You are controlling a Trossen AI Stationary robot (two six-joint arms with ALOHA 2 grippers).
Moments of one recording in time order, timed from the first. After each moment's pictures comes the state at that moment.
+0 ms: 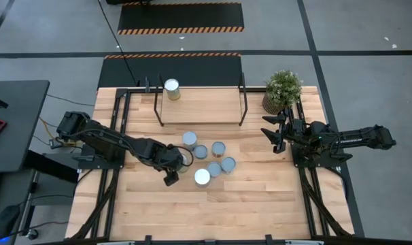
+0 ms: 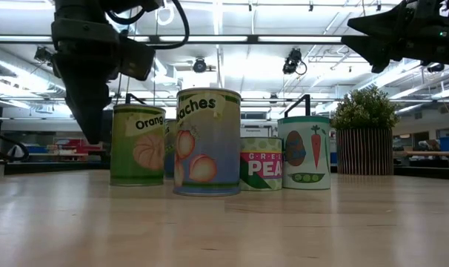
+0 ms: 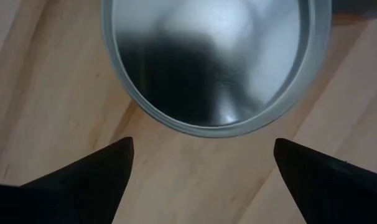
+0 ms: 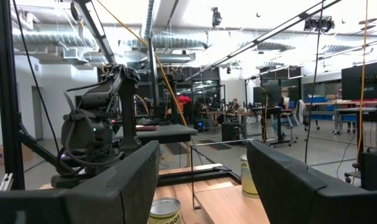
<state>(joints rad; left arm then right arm) -0.25 1.52 0.95 -0.75 -0.03 -0.77 -0.03 0.33 0.01 0.67 0.21 -0.05</state>
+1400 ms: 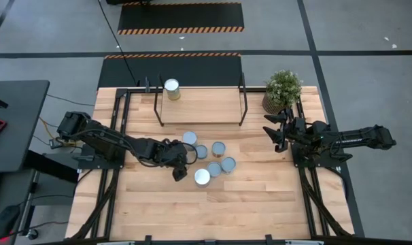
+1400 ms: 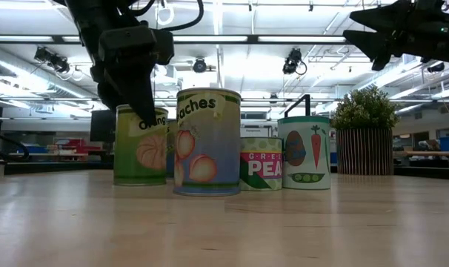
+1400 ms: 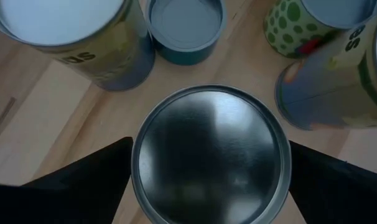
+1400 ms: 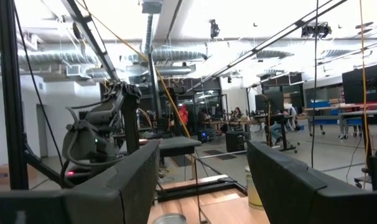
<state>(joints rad) -0.25 1.52 0.95 -0.57 -0.29 -0.72 -0.03 0.33 0.01 0.73 0.21 -0.01</state>
